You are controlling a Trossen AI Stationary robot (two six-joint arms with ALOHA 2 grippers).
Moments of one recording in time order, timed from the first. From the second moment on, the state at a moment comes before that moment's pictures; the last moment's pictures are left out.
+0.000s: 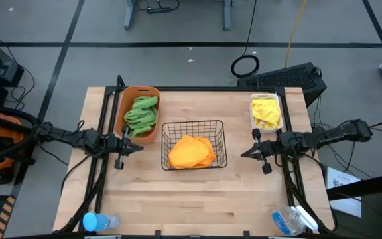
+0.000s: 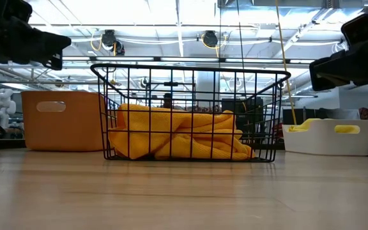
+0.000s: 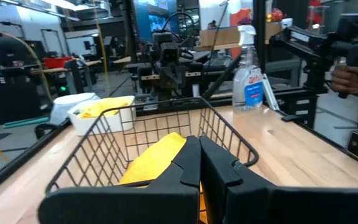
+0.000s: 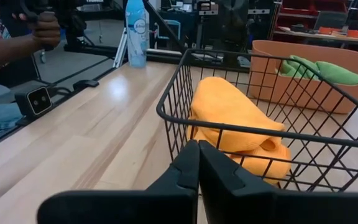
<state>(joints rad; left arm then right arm) -0.25 0.00 0.00 0.03 -0.12 0.11 0.17 0.32 0.01 0.18 -0.03 -0.05</state>
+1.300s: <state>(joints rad) -0.12 0.00 0.00 0.01 0.01 0.06 0.15 0.00 0.02 0.03 -0.08 -0.16</state>
